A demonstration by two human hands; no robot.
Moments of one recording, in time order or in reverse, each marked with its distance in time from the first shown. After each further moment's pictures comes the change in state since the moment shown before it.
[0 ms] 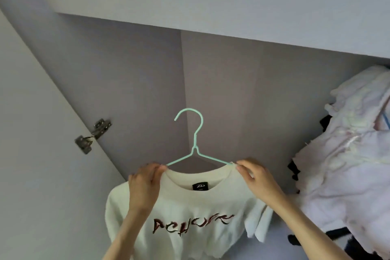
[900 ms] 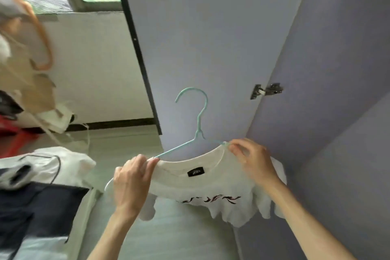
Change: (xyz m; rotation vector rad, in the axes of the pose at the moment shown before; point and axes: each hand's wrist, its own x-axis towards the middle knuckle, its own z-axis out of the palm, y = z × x) left_hand -0.264 -0.012 -0.172 0.521 0.634 -0.765; right_hand -0.038 -0.225 0.130 0.340 -0.622 -0.684
